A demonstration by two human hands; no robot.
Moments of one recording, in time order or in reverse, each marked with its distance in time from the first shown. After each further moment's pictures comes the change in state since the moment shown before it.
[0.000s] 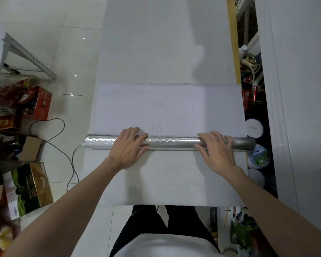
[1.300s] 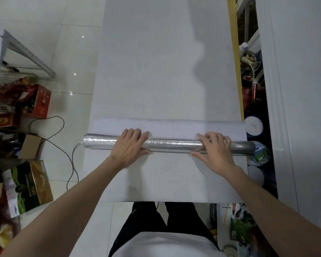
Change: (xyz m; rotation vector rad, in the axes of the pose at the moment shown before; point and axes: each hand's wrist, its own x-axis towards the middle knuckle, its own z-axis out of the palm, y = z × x) left_hand -0.004 0.006 0.001 0.115 -0.068 0.057; right_hand -0.010 0.000 0.003 -0.028 -0.050 -0.055
